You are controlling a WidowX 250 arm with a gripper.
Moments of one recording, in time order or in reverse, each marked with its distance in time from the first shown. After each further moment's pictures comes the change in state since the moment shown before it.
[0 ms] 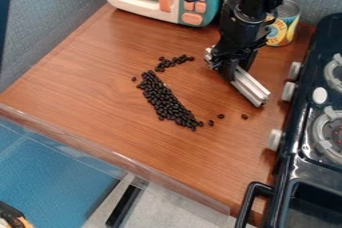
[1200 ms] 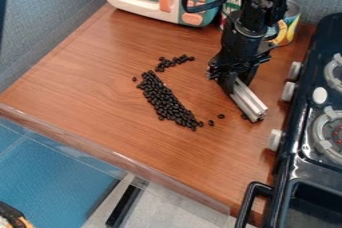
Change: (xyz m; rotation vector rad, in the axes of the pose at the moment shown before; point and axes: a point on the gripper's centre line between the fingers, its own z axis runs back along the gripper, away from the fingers) arm -0.021 0.019 -0.008 0.065 0.050 -0.143
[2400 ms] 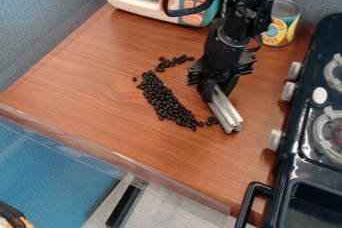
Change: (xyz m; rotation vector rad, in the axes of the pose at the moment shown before) arm 0.000 0.043 -0.004 0.100 -0.035 -0.077
